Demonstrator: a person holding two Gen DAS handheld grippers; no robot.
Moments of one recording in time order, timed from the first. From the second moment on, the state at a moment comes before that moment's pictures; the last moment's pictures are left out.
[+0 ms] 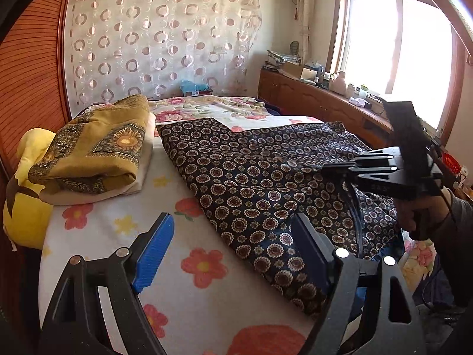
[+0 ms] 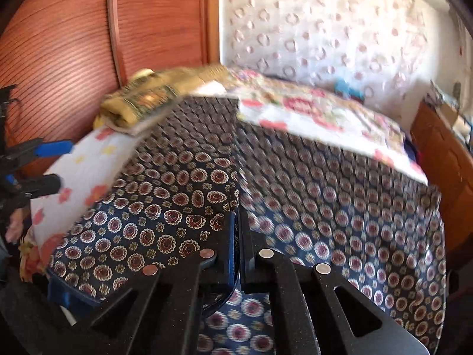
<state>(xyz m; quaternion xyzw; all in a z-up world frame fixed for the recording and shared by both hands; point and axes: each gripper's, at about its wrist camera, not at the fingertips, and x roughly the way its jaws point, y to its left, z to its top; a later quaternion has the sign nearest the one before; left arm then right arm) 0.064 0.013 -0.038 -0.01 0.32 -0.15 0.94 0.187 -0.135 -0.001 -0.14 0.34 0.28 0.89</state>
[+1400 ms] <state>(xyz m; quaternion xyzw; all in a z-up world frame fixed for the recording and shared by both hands) 0.066 -0.011 -0.044 0.00 0.33 -0.17 0.93 0.203 -0.184 -0.015 -0.09 0.33 0.25 0.91</state>
